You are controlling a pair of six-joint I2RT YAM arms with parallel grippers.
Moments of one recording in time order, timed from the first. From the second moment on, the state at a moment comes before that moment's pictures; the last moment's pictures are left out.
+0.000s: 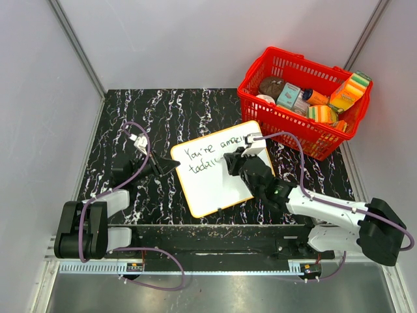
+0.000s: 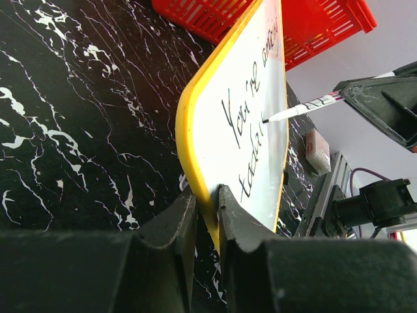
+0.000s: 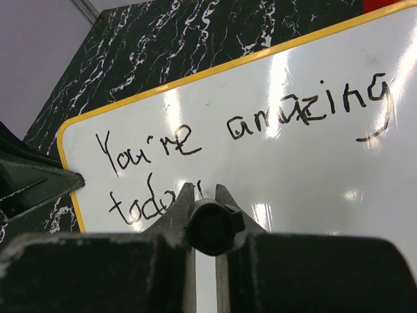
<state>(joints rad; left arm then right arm) -0.02 1.26 0.29 0.82 0.90 -0.61 0.97 1.19 0.67 0.30 0.56 0.51</state>
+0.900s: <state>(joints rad) -0.02 1.26 0.29 0.82 0.90 -0.61 0.97 1.15 0.63 0.28 0.52 0.54</state>
